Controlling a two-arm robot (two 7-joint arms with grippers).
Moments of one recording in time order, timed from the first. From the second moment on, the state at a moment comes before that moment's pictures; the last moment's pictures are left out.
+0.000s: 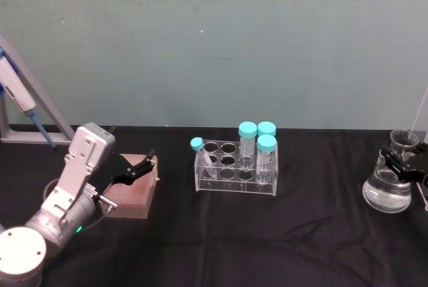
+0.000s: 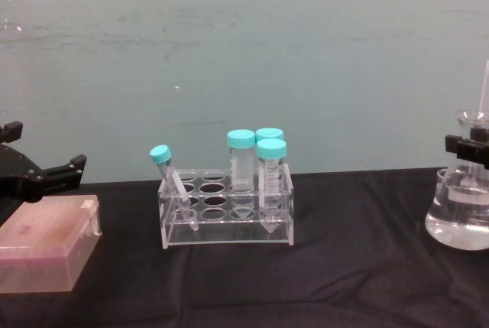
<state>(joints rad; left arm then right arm) -0.20 0.60 0.45 -1.41 -0.25 -0.12 0.03 0.38 0.42 -0.22 -1.16 0.34 0.01 0.42</state>
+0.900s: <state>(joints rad) -0.20 0.60 0.45 -1.41 -0.25 -0.12 0.03 0.38 0.42 -0.22 -1.16 0.34 0.01 0.42</state>
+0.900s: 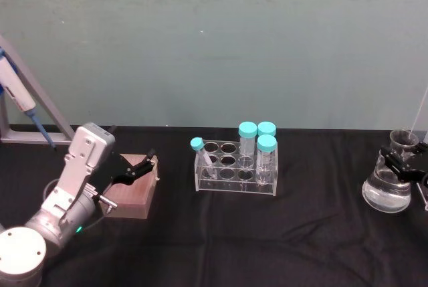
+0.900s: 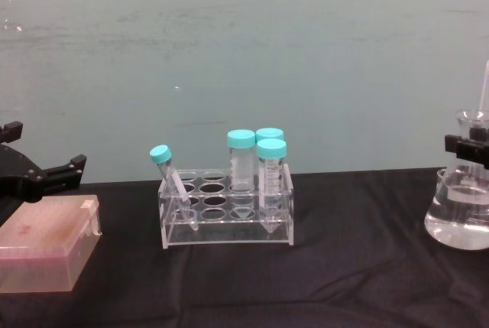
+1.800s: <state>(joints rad) -0.20 0.60 0.45 -1.41 -0.25 -0.12 0.03 0.38 0.42 -0.22 -1.16 0.34 0.01 0.42</state>
